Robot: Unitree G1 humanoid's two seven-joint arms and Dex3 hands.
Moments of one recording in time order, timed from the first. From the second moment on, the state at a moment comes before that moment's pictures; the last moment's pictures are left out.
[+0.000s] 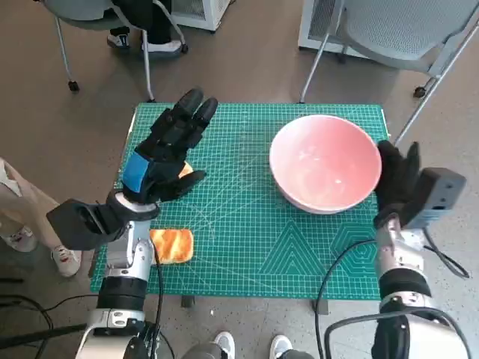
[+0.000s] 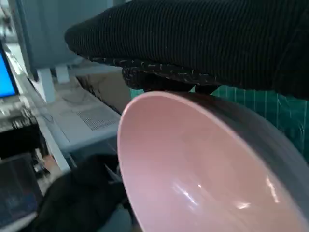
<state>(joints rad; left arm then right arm) -0.56 0.16 0.17 0.52 -0.42 -0.53 -0.72 -0.84 -0.21 -0.39 1.33 0.15 -0.31 0.13</state>
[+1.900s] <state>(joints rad) -0.56 0.15 0.17 0.55 -0.39 -0.53 -0.72 -0.86 -0.16 -0.35 1.29 0.12 -0.48 0.22</state>
